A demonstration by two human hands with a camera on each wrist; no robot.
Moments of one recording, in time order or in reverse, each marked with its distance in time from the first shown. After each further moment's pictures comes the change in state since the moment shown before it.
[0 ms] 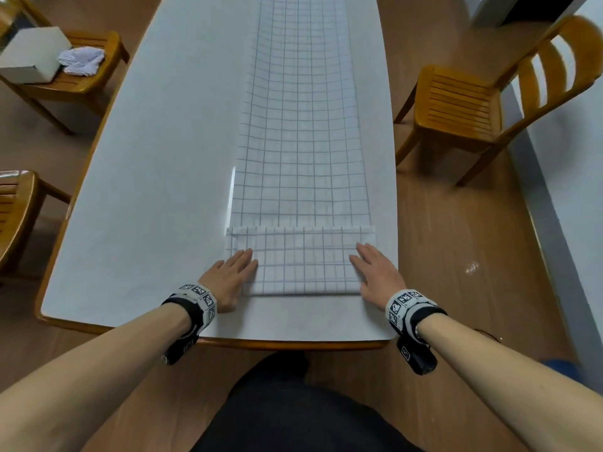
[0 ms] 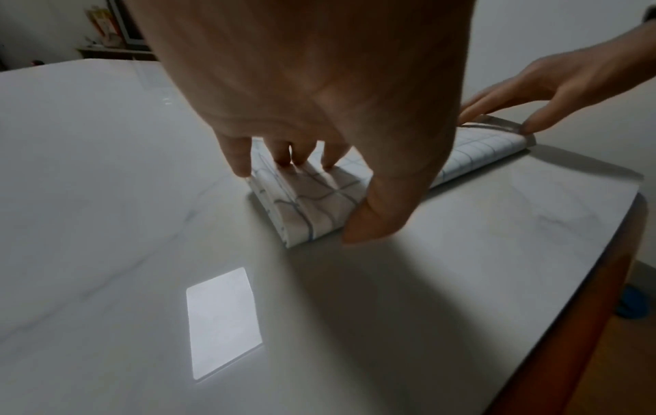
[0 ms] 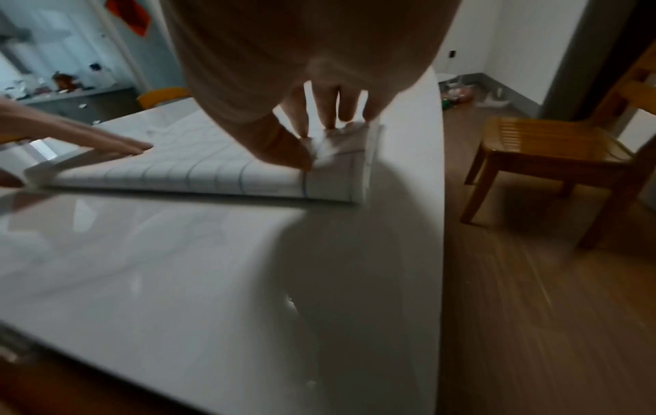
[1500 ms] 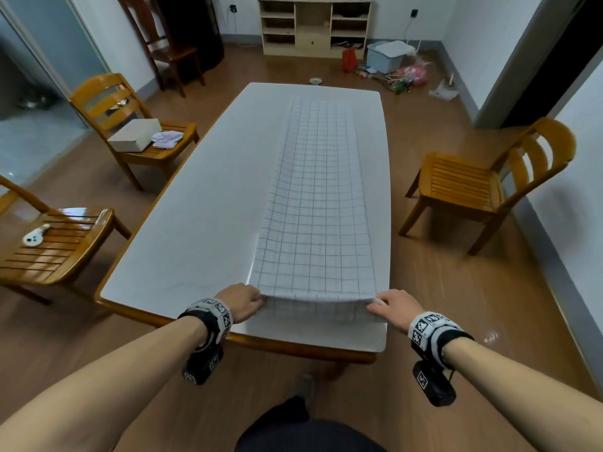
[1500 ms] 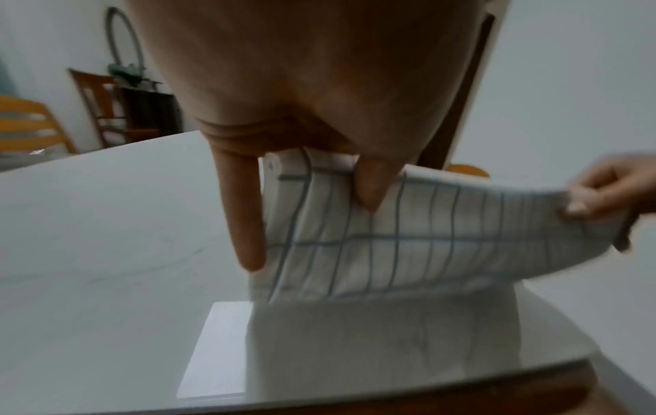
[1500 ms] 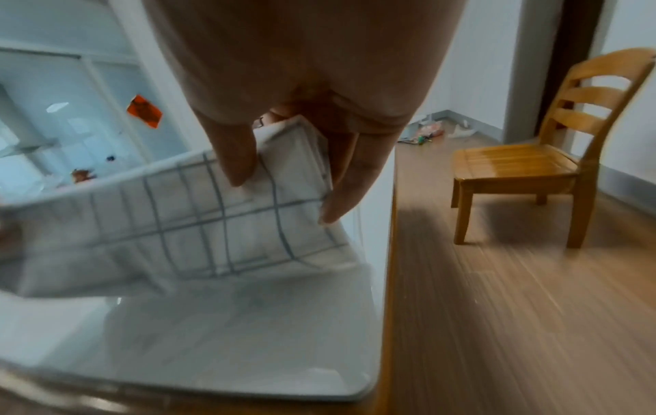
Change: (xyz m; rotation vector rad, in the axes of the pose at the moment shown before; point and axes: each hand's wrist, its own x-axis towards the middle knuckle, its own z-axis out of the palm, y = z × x) left_hand -0.100 0.079 -0.028 -0.319 0.180 -0.230; right_hand -0.106 0.016 -0.054 0.369 -0.021 0.074
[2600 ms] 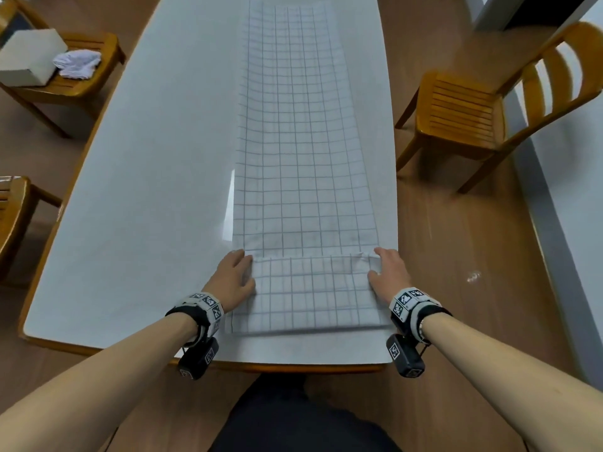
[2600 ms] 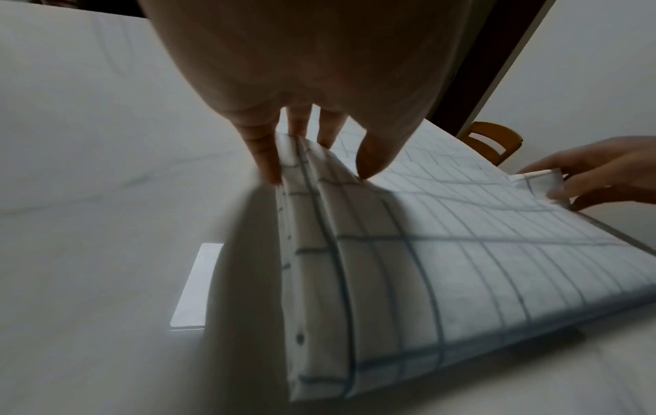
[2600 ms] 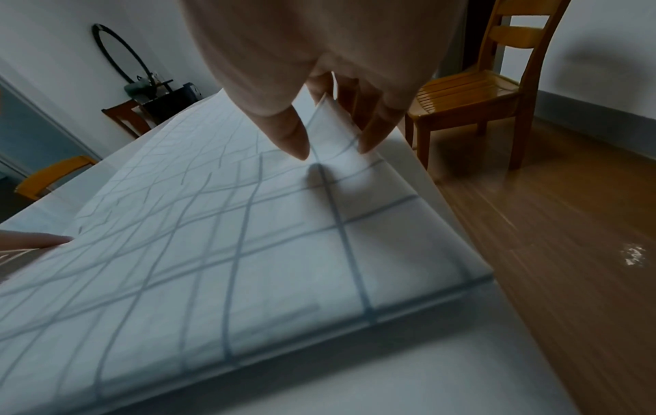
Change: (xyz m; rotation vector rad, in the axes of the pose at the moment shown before) left_hand 0.151 -0.049 0.026 -0.302 0.023 0.028; right_hand 0.146 0.018 0.031 0.079 0.171 0.296
